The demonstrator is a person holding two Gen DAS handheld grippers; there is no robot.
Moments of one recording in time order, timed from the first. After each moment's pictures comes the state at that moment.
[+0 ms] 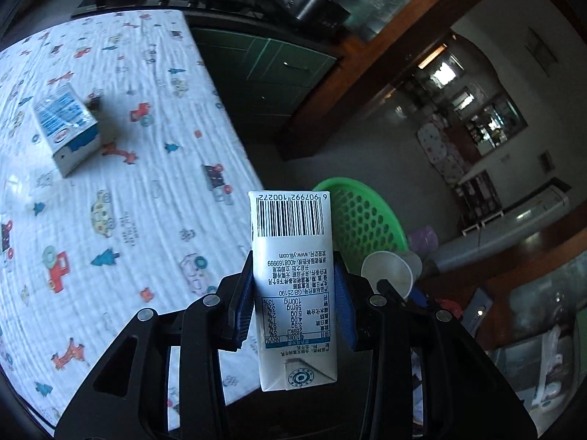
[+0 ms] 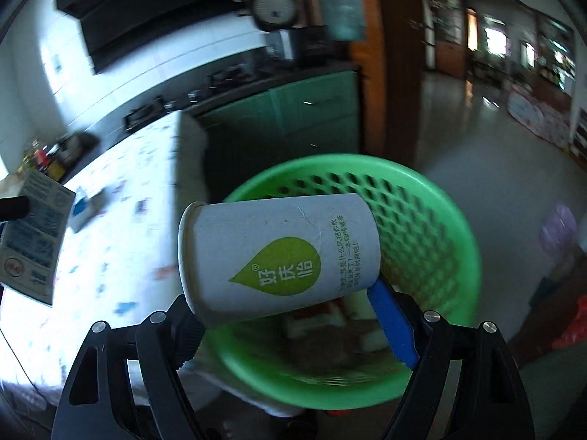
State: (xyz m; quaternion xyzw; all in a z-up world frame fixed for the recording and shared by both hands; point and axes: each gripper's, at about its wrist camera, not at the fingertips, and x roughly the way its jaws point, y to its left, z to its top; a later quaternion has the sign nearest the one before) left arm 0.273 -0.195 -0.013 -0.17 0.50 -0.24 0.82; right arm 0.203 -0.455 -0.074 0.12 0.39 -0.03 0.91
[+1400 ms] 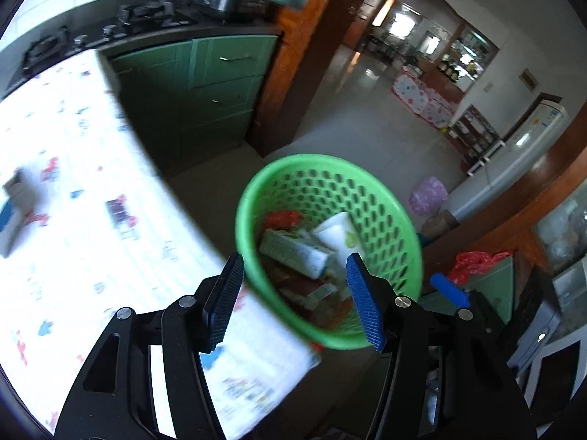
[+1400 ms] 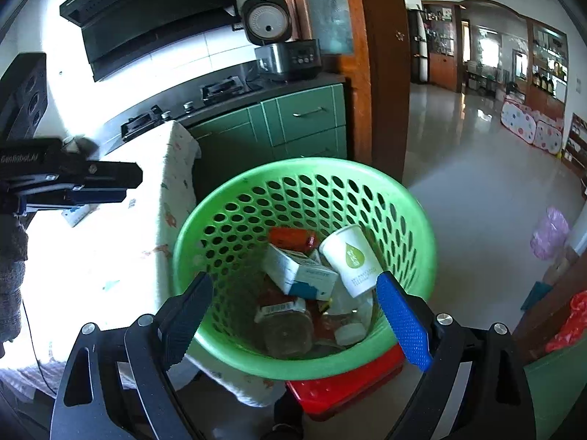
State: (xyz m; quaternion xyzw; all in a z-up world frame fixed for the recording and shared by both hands) left arm 0.281 -0.286 -0.037 -0.03 0.48 -0.28 0.83; right arm 0.167 -0.462 -0.065 0.10 0.35 -0.02 0.93
